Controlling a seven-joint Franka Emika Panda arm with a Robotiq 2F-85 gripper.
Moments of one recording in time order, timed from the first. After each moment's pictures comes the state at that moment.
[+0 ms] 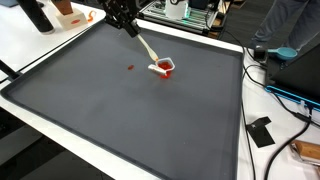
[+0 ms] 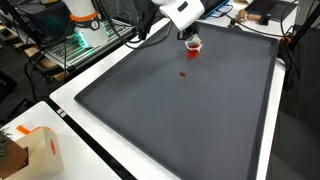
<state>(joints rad) -0.13 0.24 -0.01 -2.04 0.84 2.04 -0.84</state>
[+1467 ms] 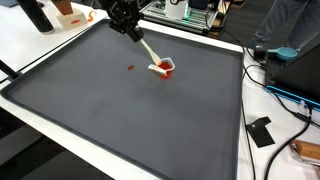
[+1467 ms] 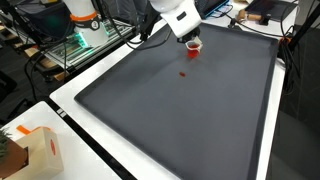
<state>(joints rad) -0.12 0.26 -0.01 -2.05 0.87 2.06 -0.77</state>
